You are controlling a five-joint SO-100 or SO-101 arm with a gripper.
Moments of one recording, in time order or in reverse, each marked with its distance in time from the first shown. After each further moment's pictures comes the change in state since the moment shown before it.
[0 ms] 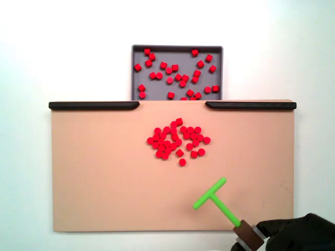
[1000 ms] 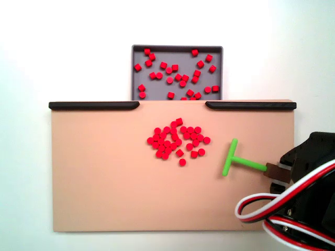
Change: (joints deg) arm 3.5 -24.9 -22.2 -4.3 -31.5
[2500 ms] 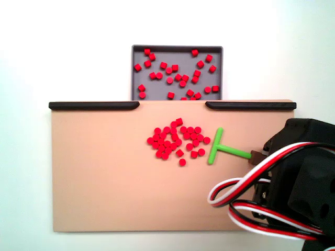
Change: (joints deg) arm -3.6 -1.6 1.9 -4.1 2.3
